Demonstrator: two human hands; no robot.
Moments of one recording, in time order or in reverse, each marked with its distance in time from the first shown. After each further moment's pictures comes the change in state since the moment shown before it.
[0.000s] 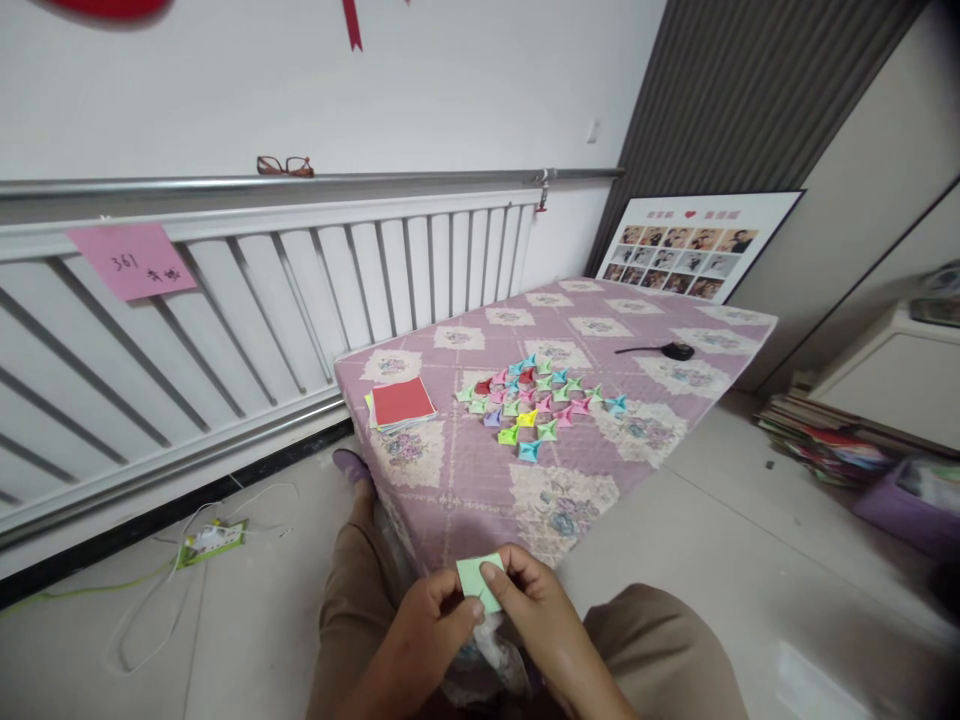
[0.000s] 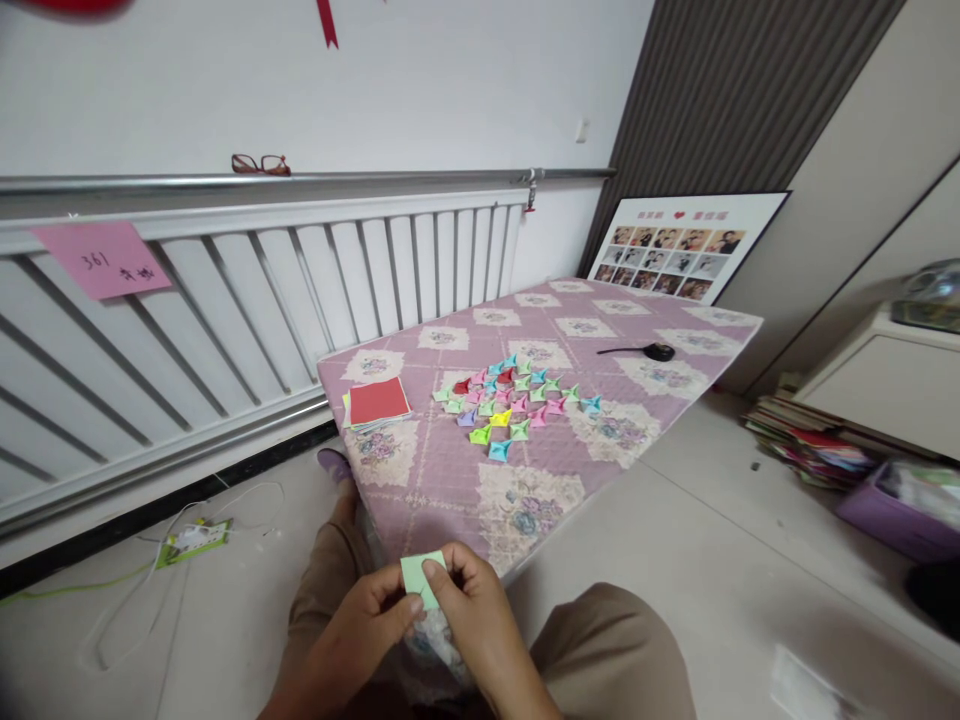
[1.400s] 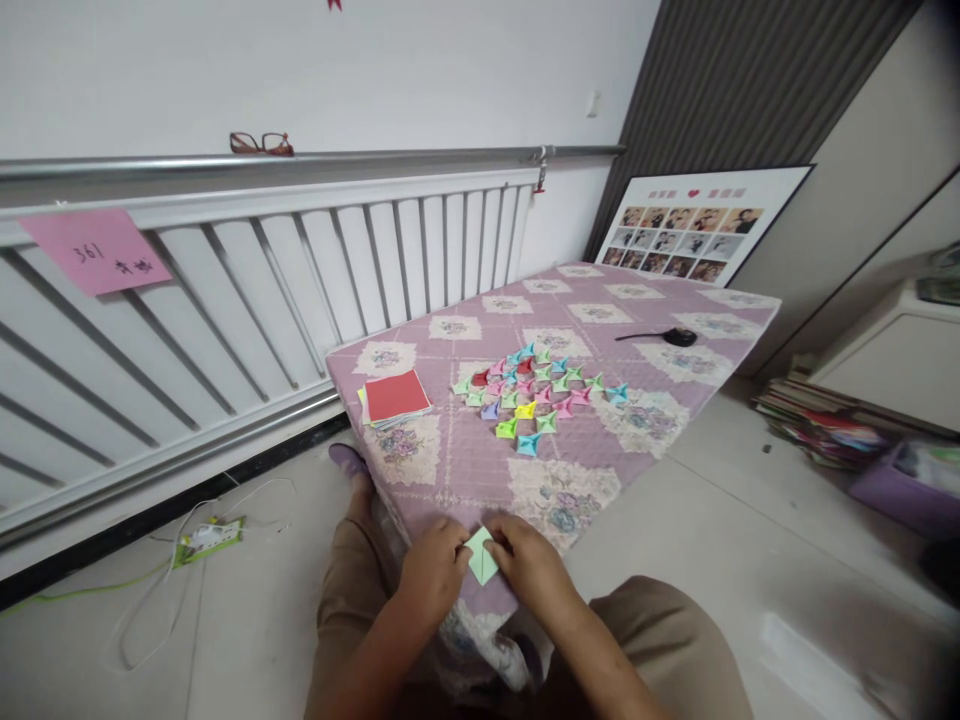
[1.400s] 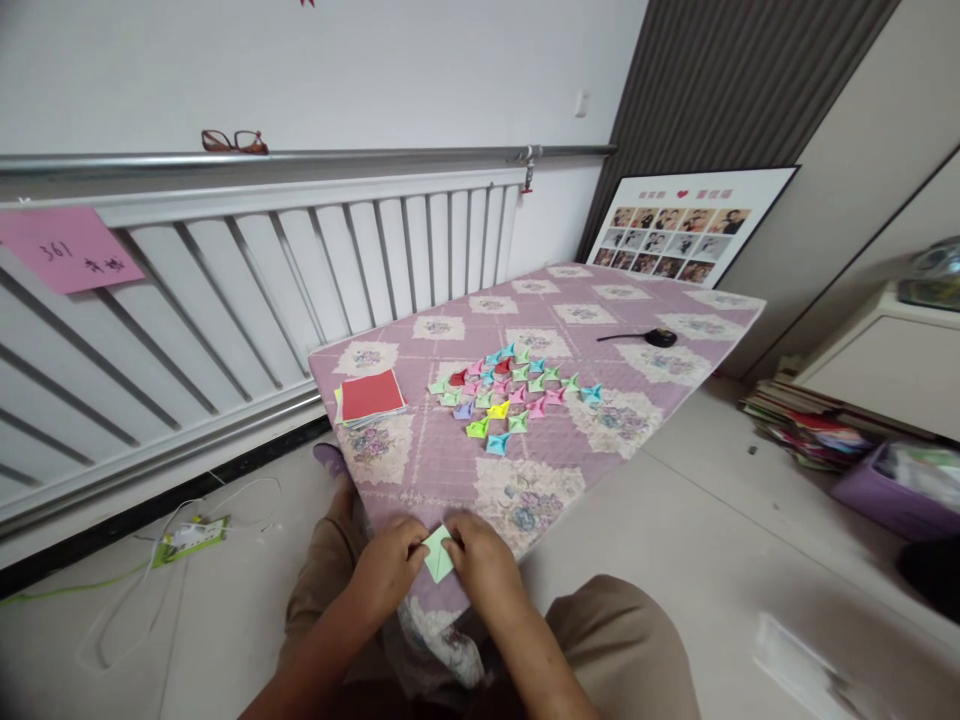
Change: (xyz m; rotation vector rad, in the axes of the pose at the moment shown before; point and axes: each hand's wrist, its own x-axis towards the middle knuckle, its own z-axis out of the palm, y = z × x) left_hand 0.072 -0.044 -0.011 0.811 0.108 0.022; right_hand 0.054 0.045 -0.039 -0.734 0.070 -0.197
